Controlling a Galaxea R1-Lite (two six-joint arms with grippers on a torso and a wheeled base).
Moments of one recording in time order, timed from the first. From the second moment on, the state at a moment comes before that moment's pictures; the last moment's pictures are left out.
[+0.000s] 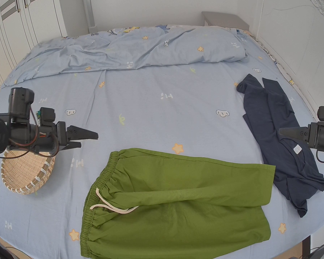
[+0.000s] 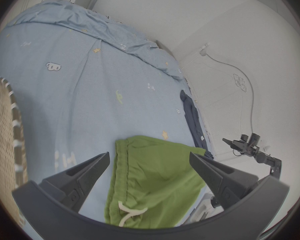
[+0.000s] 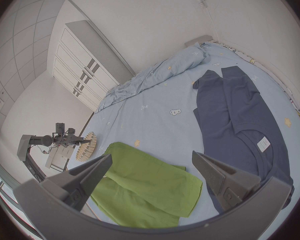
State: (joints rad) left arm -0.02 1.64 -0.99 -0.01 -0.69 -0.26; right arm -0.06 1.36 -0.79 -0.07 0.62 0.15
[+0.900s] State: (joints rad) left arm -0.11 2.10 -1.22 -0.08 -0.66 -0.32; right arm -0.04 1.46 -0.81 -0.11 0.62 0.15
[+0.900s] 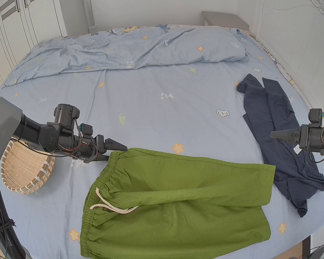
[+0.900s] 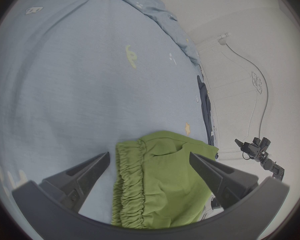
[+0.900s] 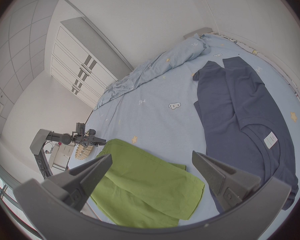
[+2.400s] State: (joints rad) left arm -0.07 2.07 -1.21 -0.07 -0.67 -0.33; right arm -0.10 1.74 -0.64 -0.30 0.59 0.14
